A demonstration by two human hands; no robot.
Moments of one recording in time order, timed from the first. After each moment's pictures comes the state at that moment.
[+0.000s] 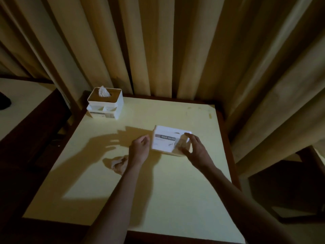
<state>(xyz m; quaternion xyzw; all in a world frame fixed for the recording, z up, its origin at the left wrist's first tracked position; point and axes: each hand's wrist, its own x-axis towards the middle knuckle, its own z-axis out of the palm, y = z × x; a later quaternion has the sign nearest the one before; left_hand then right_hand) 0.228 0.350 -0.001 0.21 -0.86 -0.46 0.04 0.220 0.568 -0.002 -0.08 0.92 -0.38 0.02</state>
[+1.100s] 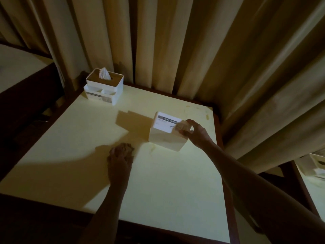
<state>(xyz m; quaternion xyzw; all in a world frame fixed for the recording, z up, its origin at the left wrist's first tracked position) 0.301 0.330 -0.137 0.24 -0.91 -0.30 0.17 0.174 0.573 0.011 -0.06 0.91 -0.39 0.09</state>
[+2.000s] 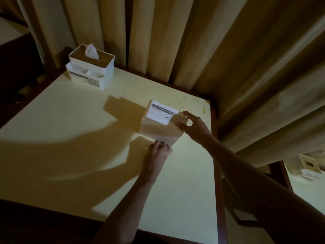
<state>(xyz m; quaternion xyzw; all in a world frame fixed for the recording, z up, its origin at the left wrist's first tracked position) 0.248 0.457 -0.132 0.02 -0.94 -0.31 0.11 0.157 0.582 0.007 -0.09 0.93 -0.35 0.10</state>
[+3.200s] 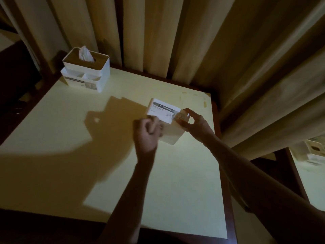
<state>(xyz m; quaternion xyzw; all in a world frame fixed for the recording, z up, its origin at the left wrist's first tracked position) 0.232 0.418 -0.047 0.14 -0.73 -0.58 0.32 0.160 0.579 0.006 -0.07 0.91 -0.39 0.10</state>
